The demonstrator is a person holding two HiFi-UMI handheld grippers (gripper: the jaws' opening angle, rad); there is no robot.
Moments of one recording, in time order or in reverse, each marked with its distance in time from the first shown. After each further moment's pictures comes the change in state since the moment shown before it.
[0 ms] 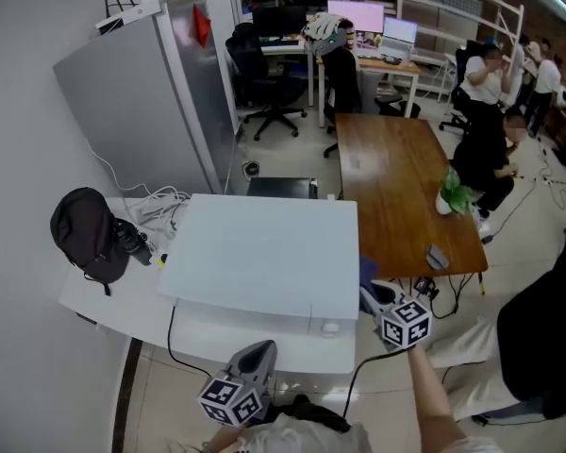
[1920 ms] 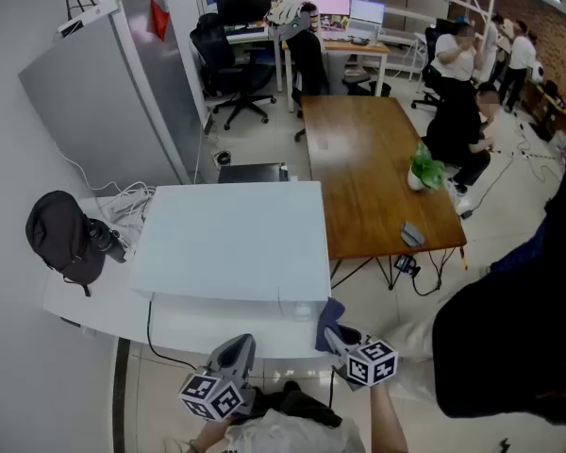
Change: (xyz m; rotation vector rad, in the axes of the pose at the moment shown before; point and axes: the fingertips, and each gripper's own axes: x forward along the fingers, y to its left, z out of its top) left arm -0.002 -0.010 -0.017 -0.058 0.033 -0.002; right arm -0.058 0.088 -0.116 0.289 0.076 -0.025
